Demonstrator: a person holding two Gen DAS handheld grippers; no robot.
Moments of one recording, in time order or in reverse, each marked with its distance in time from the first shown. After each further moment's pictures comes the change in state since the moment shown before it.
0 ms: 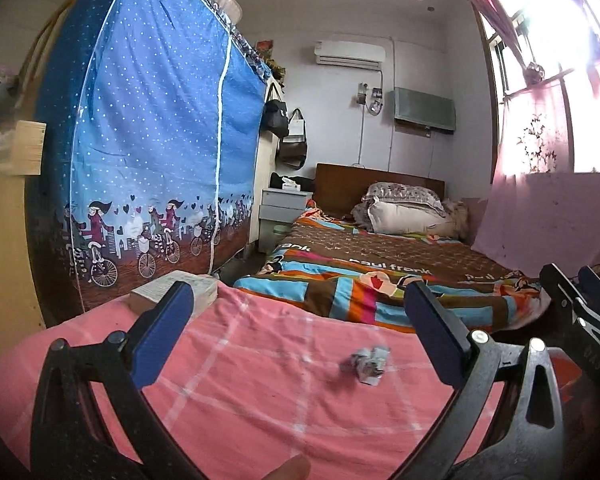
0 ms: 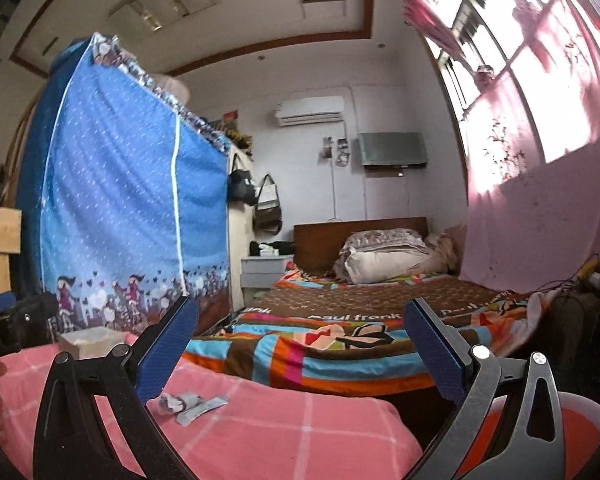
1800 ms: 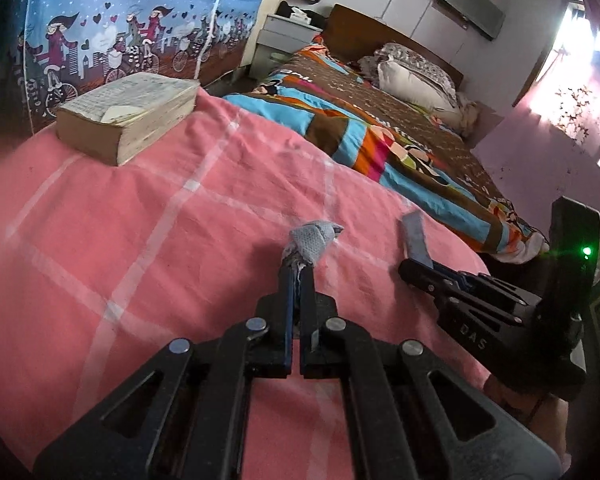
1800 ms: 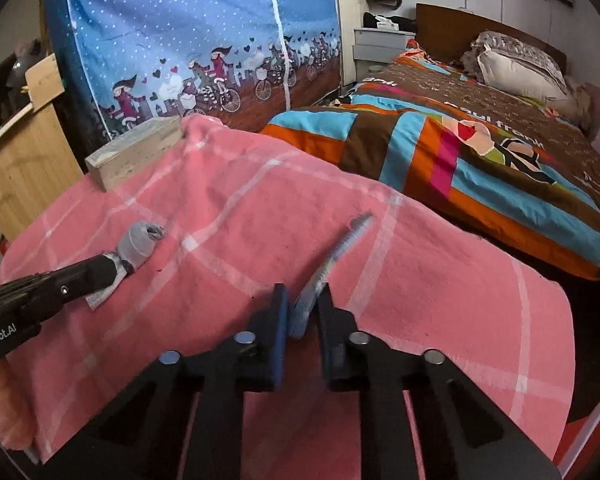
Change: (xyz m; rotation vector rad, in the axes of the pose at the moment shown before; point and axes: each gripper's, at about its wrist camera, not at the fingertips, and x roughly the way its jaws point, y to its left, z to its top) left arm 0.109 0.029 -0.051 -0.229 0.660 -0.102; right arm 0.164 0.086 -0.101 -0.083 0.894 0.414
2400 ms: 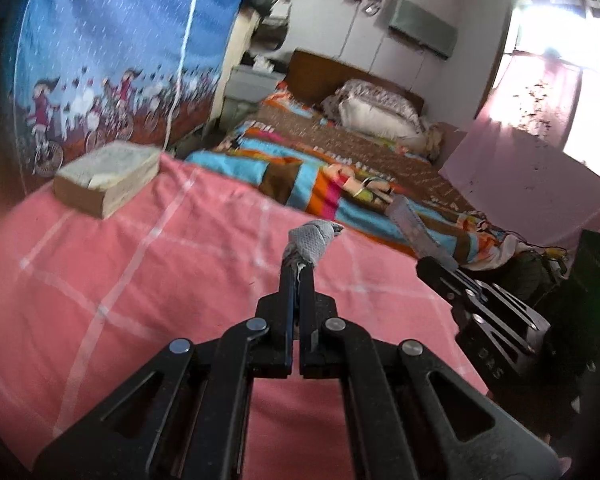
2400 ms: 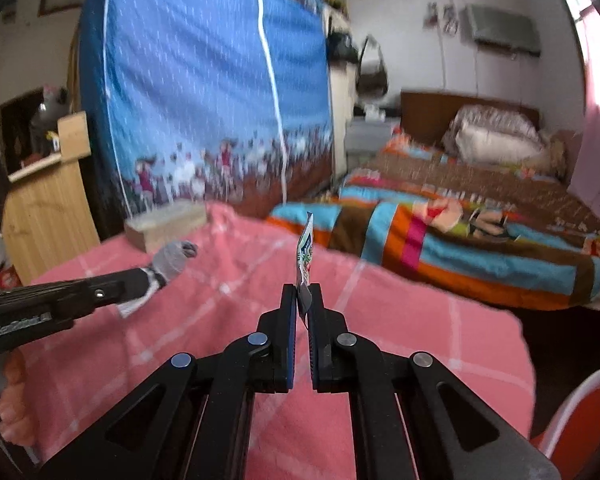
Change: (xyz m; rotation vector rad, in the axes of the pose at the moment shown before) left arm -0.052 -0.047 -0.014 0.125 -0.205 -0.065; right arm -0.096 0.006 -0.036 -0.017 -0.409 -0.033
